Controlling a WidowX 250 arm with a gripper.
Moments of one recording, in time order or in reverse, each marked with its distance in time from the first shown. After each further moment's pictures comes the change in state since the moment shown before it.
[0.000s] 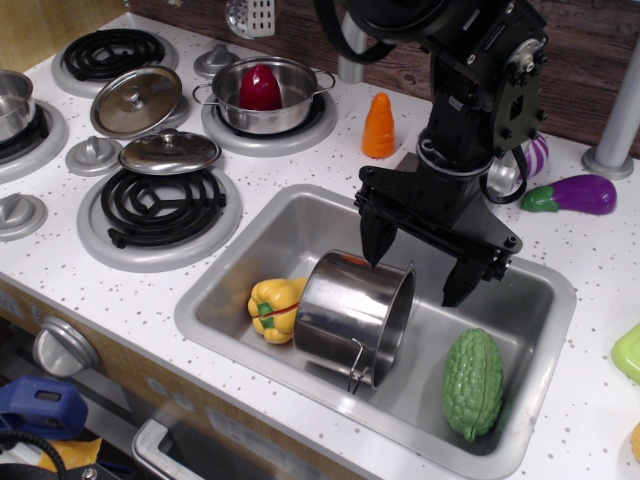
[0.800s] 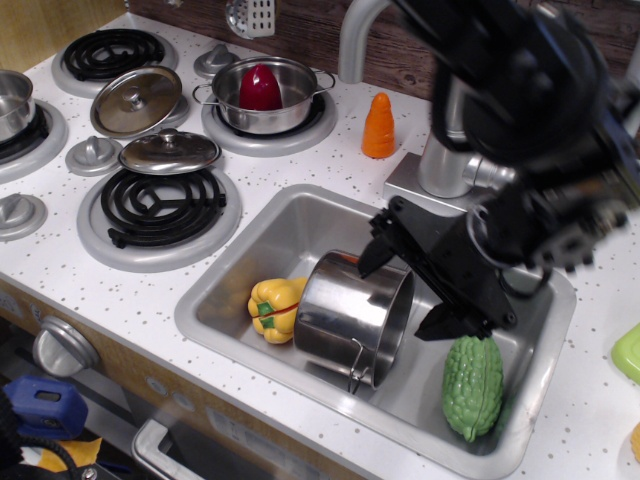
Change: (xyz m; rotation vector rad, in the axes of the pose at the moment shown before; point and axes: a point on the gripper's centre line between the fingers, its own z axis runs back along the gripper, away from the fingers) arm -0.013 -0.007 -0.020 0.420 -0.036 -0.111
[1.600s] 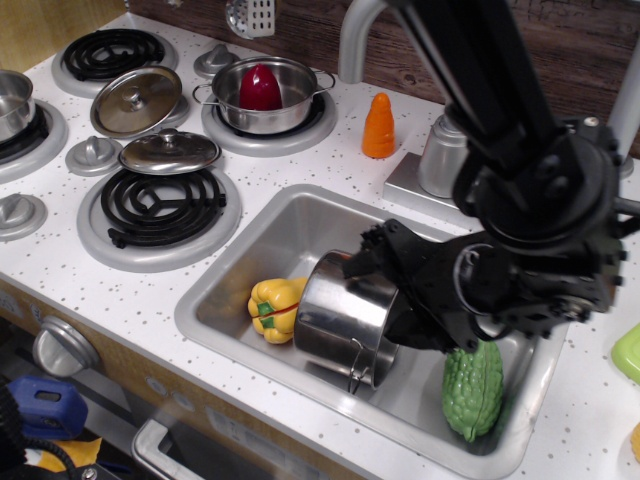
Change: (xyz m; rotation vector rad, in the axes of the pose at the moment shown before) arm 0.001 0.009 -0.031 0.189 -0.067 -0.032
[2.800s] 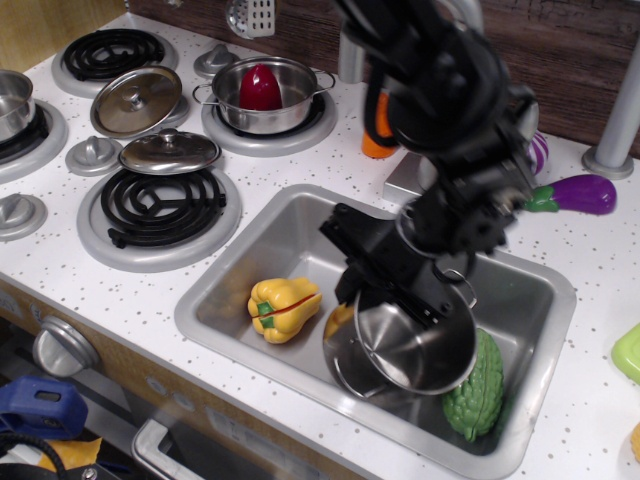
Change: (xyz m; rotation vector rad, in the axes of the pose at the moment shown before) arm -0.005 0.017 -0.019 -0.296 0.139 0.078
